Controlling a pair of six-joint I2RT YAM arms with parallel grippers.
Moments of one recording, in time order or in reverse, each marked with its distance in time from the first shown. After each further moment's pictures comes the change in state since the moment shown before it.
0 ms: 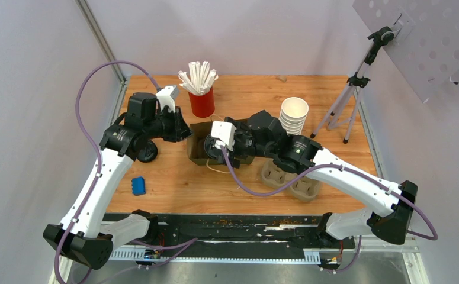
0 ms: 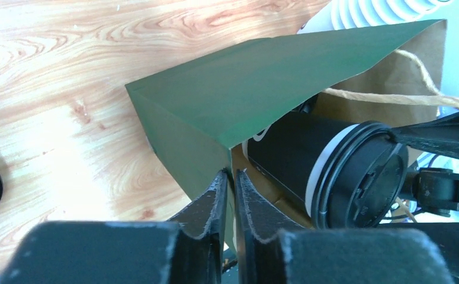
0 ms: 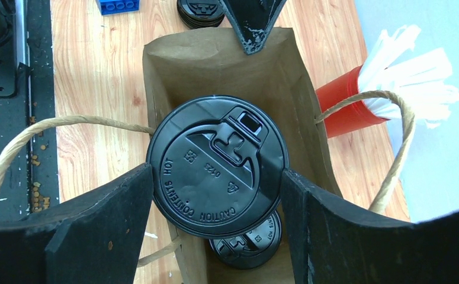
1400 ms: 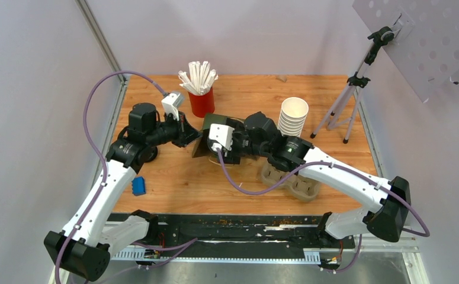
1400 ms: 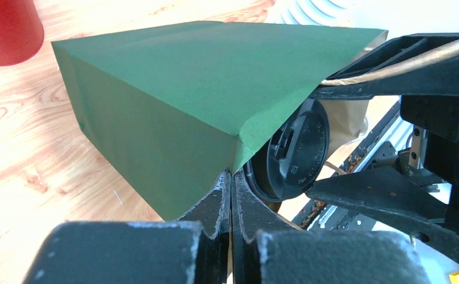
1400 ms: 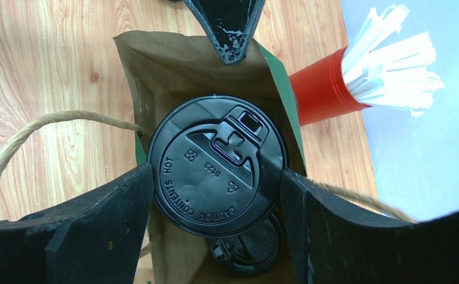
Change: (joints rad) left arm 0.000 -0.098 -0.244 0.357 0.199 0.041; right arm -0.041 0.030 -0.079 0.090 0.055 -0.105
